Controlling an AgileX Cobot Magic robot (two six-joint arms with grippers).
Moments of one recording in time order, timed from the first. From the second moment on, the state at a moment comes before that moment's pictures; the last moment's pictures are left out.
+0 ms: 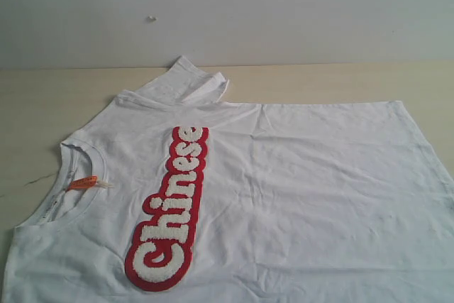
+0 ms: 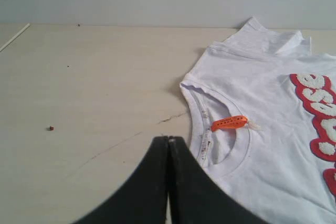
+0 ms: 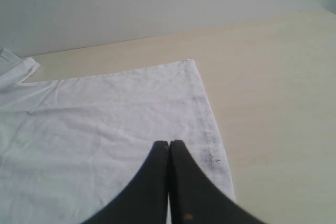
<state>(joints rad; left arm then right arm) -0.03 0.01 0.00 0.00 0.36 -0.02 -0.22 0.01 0.00 0.11 0.38 0.03</state>
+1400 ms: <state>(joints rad) -0.03 0.01 0.00 0.00 0.34 0.02 -0.22 0.01 0.00 0.11 0.38 0.03</state>
